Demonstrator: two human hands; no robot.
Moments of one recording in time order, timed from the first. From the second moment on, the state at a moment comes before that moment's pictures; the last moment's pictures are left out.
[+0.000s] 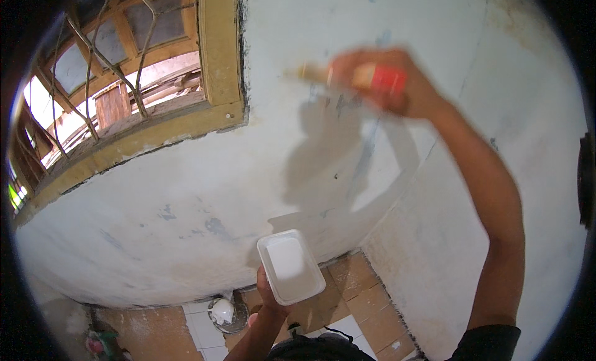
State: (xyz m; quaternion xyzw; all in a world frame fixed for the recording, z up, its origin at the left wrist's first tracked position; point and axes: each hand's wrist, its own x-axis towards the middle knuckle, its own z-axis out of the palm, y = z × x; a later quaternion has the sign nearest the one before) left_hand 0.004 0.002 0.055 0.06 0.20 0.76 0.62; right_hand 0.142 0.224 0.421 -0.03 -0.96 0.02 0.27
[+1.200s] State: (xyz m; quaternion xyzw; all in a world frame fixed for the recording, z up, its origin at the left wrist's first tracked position) left_hand 0.015 -0.003 0.049 0.05 0.19 0.79 0.59; right_hand 0.102 0.204 0.310 0.14 -0.87 -0.45 0.13
